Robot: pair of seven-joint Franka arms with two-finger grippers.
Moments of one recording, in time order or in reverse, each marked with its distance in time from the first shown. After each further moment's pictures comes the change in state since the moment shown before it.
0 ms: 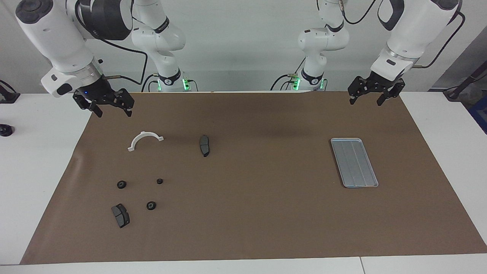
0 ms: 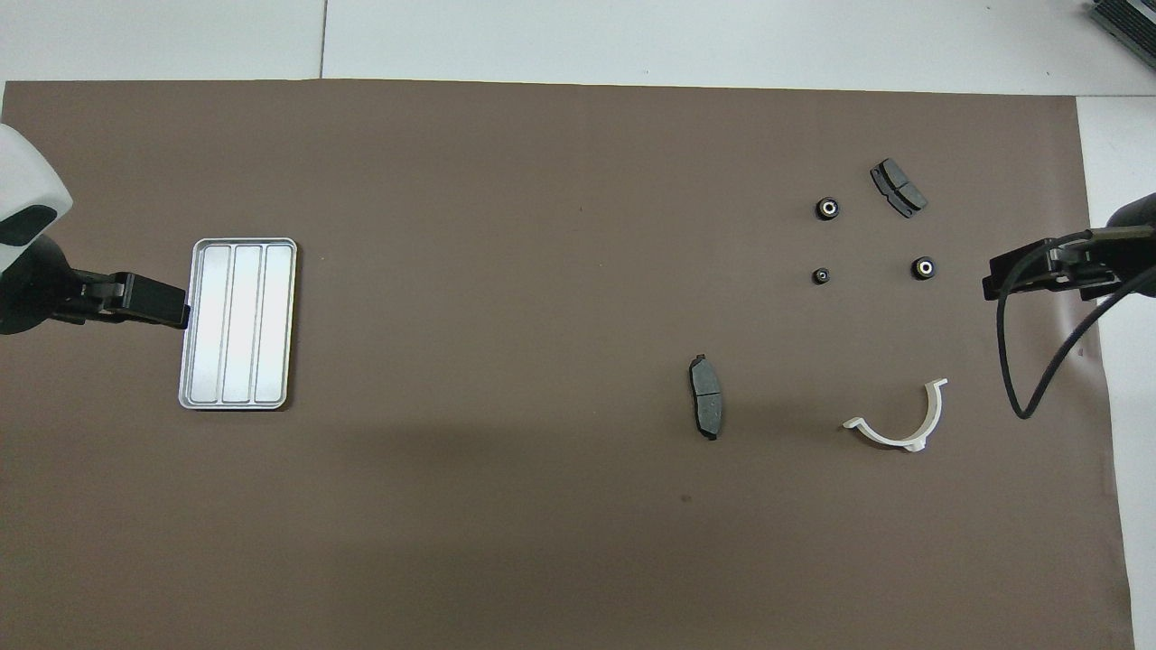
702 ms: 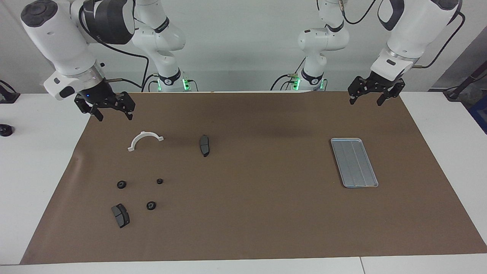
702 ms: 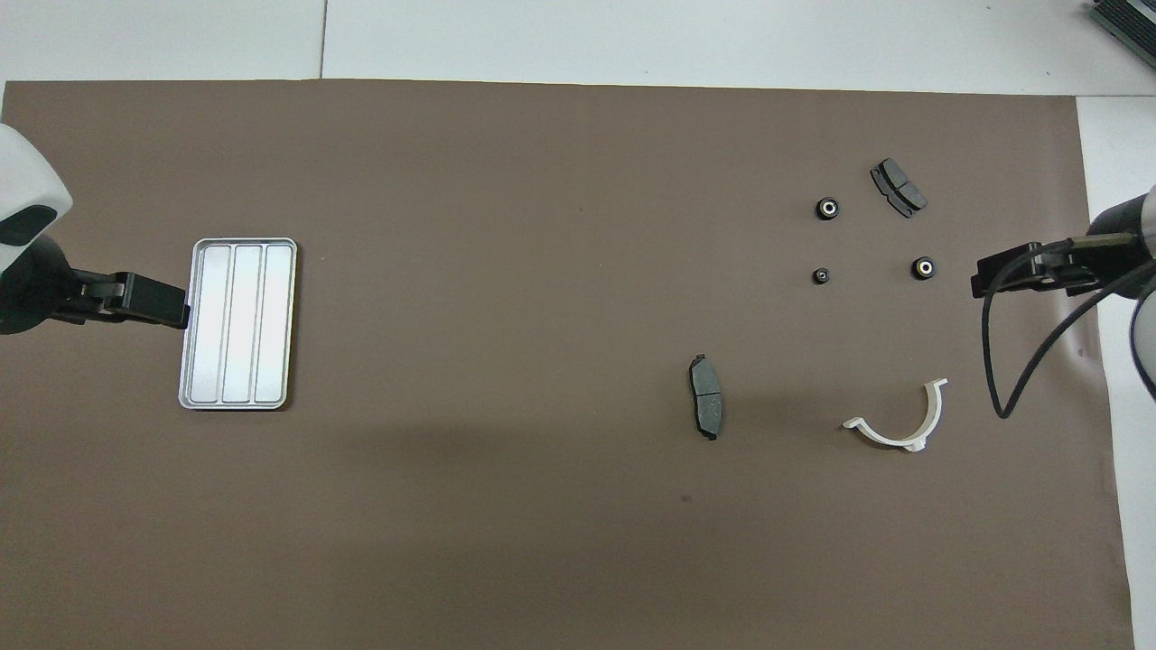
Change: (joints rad) left arm 0.000 0.000 0.000 0.000 0.000 0.000 0.000; right arm 0.002 -0.020 0.000 -0.090 0.000 0.106 -0.027
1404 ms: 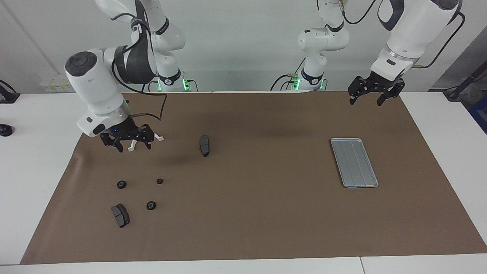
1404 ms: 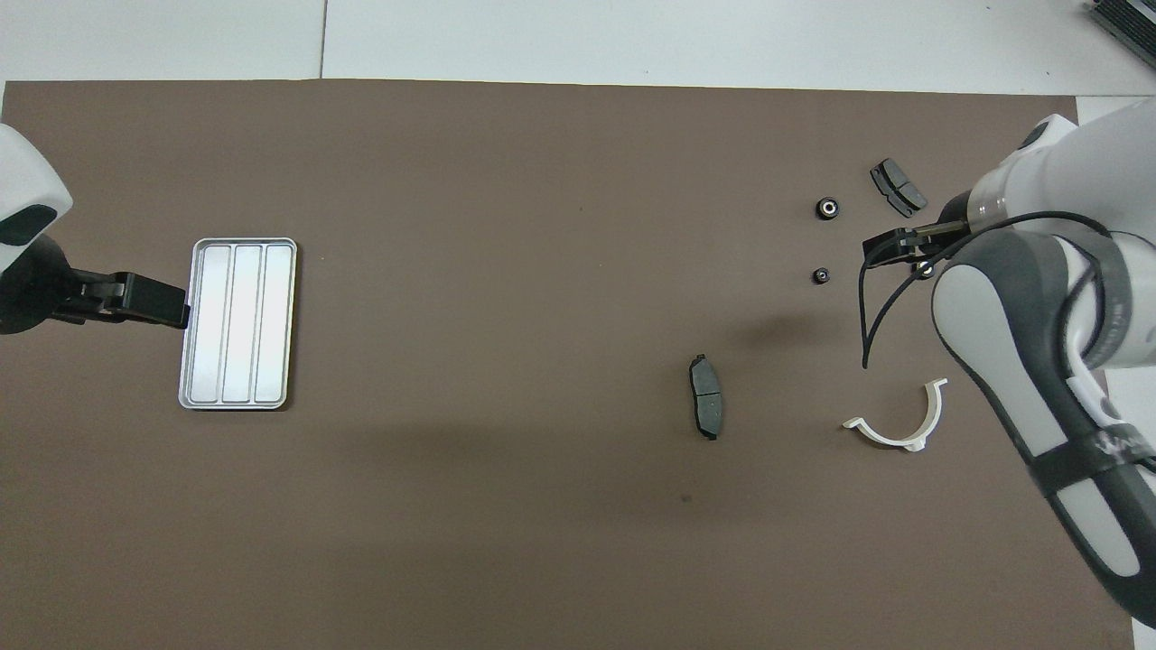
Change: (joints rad) left arm 0.000 0.000 0.000 0.000 0.000 0.000 0.000; right arm 0.067 0.195 0.002 -0.090 -0.001 0.351 -0.079
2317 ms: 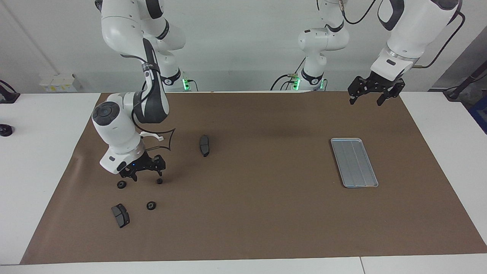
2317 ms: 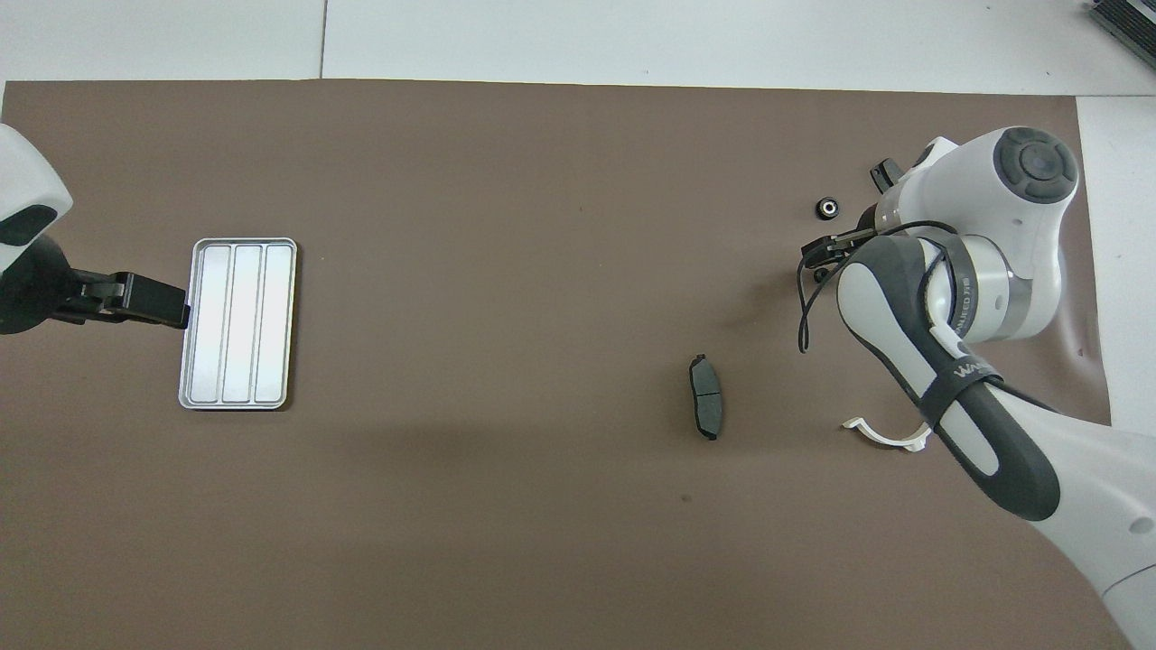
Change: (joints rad) left arm 0.000 0.000 0.000 0.000 0.000 0.000 0.000; right arm 0.039 0.191 0.000 -0.005 0.001 0.185 0.011
